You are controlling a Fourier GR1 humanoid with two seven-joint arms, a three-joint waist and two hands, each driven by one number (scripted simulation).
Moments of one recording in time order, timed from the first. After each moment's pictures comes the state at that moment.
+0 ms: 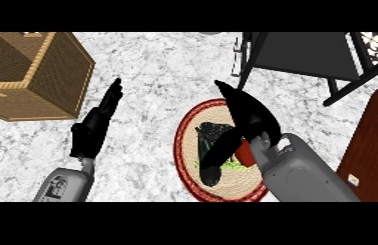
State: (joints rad) left arm -0.18 0.21 -0.17 -1.43 0.01 0.12 0.01; right arm -0.61 -0.24 0.52 -1.66 0.18 0.11 1.20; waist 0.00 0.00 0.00
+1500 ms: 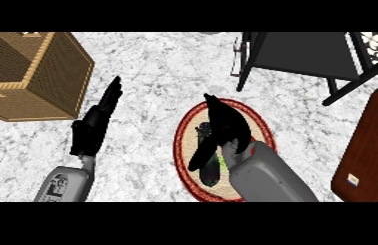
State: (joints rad) left arm -0.19 0.18 -0.14 -1.43 -0.03 0.10 0.02; right arm -0.55 -0.07 0.54 -1.48 0.38 0.12 1.17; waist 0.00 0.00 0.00
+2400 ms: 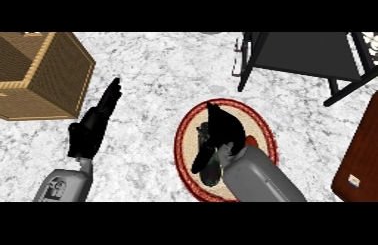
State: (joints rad) left arm -0.17 0.17 -0.12 -1.46 -0.04 0.06 0.03; right arm -0.50 -0.02 0.53 -1.35 0.48 0.14 1.12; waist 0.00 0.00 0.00
